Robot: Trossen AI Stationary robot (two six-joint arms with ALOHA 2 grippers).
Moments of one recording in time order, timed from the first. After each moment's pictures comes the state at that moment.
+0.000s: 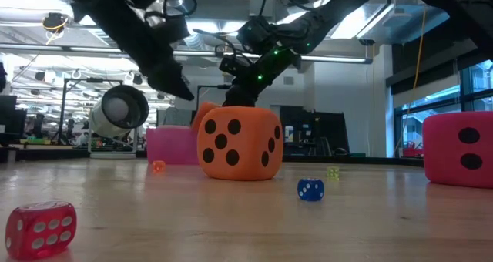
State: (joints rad) left arm 0.10 1.20 0.66 -0.08 -0.71 0.12; right arm -0.34 2.08 1.52 -0.09 0.06 -0.54
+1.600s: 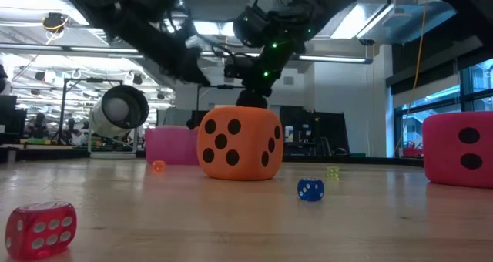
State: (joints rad) left arm 0.43 1.20 0.66 0.23 -0.24 0.10; right arm -0.25 2.03 1.52 -0.31 0.51 -0.52
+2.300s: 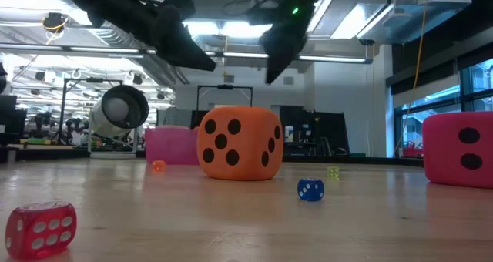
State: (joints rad) left arm 0.21 1.14 0.66 0.10 -0.08 0.11; right arm -0.05 1.83 1.64 -0.99 0.55 0.08
